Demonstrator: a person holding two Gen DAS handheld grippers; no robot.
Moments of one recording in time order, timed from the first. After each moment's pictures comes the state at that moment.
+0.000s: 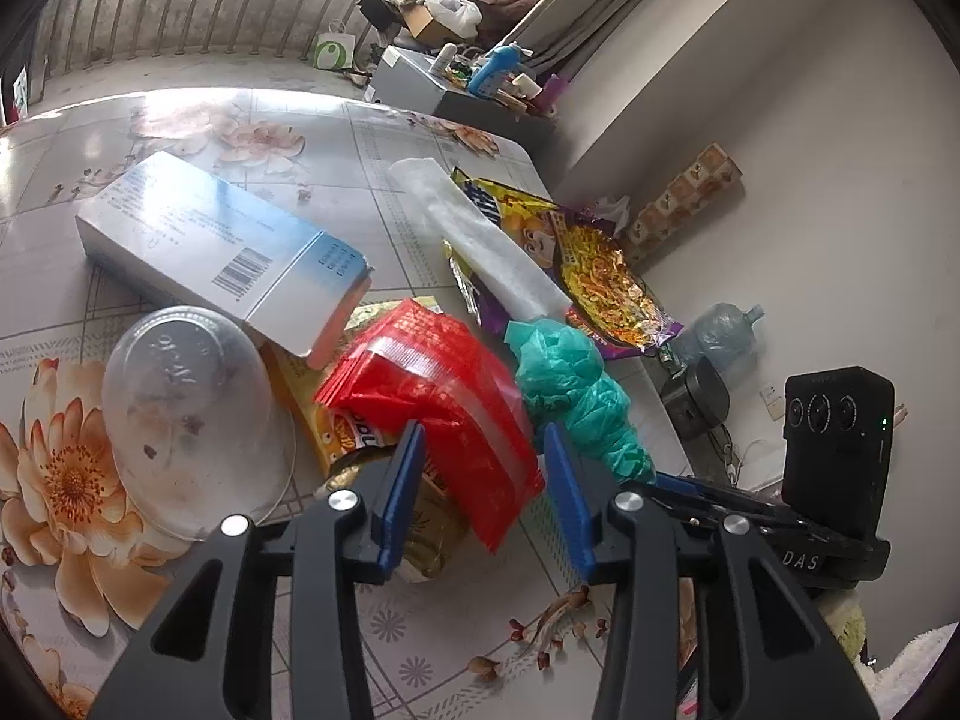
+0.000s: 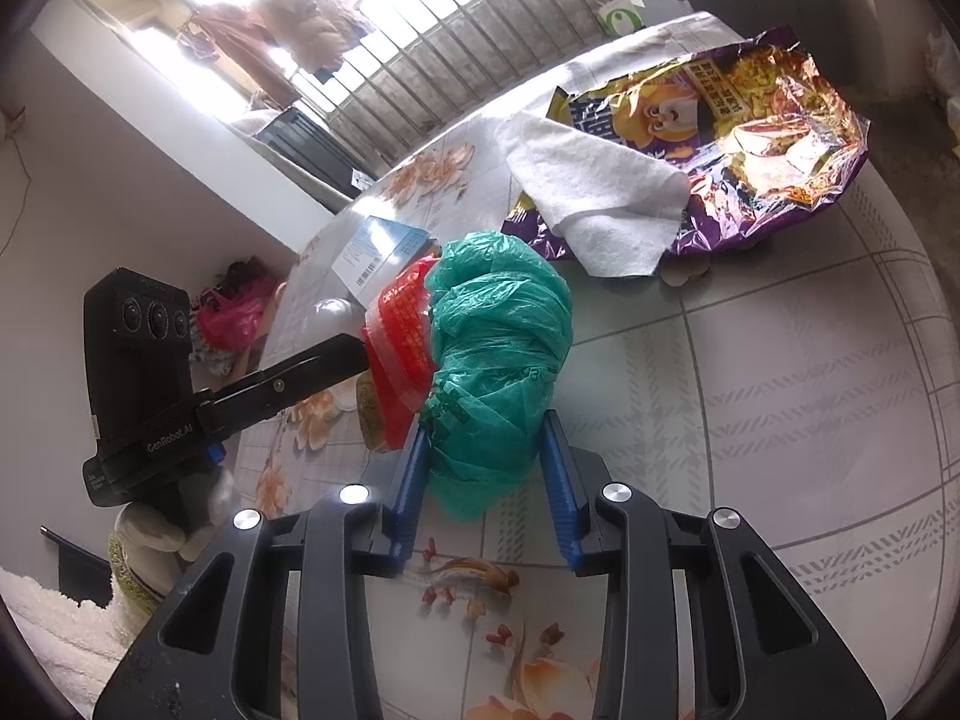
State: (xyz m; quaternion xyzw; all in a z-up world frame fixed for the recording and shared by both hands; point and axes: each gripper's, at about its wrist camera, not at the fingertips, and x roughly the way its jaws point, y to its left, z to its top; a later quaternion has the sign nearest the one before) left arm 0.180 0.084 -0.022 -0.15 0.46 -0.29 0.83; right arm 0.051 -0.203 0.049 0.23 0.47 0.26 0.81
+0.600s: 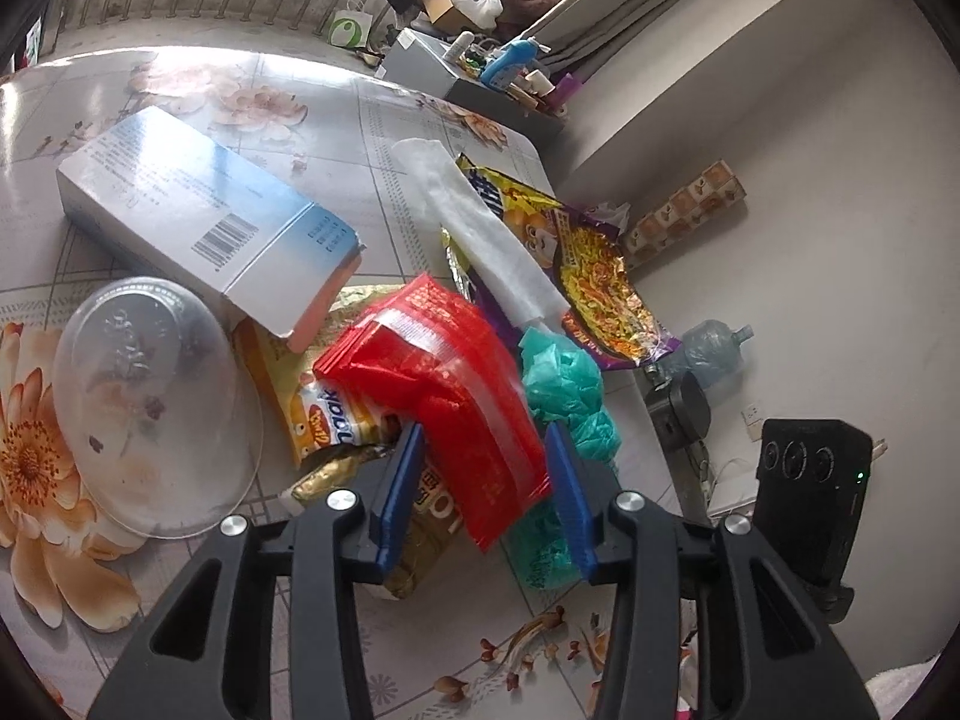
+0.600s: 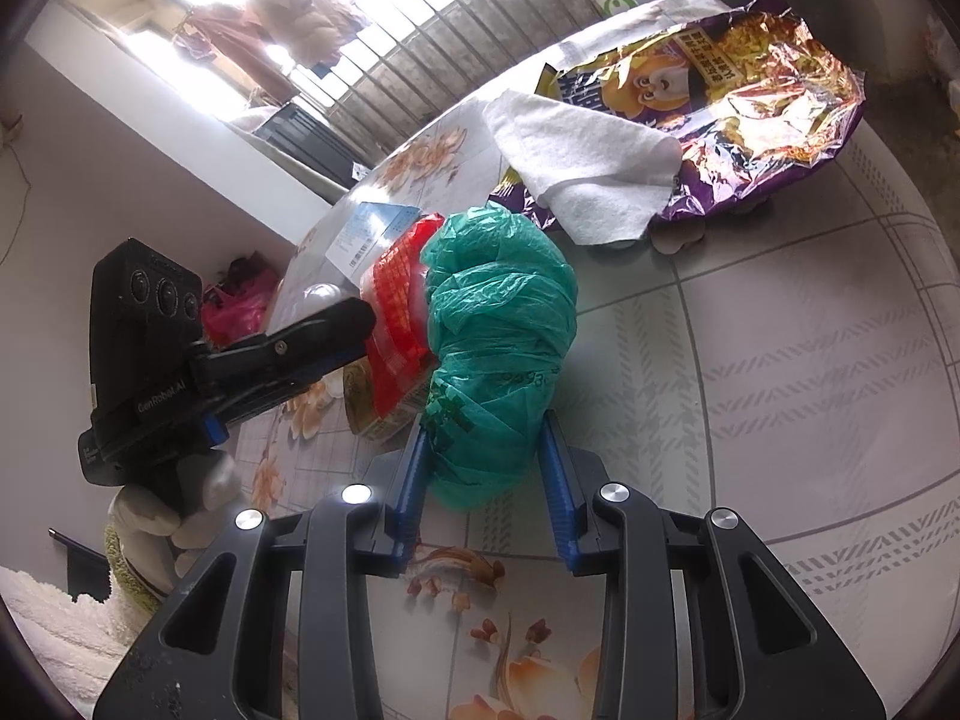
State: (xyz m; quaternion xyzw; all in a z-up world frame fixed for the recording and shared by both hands) left arm 0.187 0.082 -0.032 -0.20 0.47 -0.29 0.81; right arm 0.043 -0.210 0.040 0.24 0.48 0.26 0.80
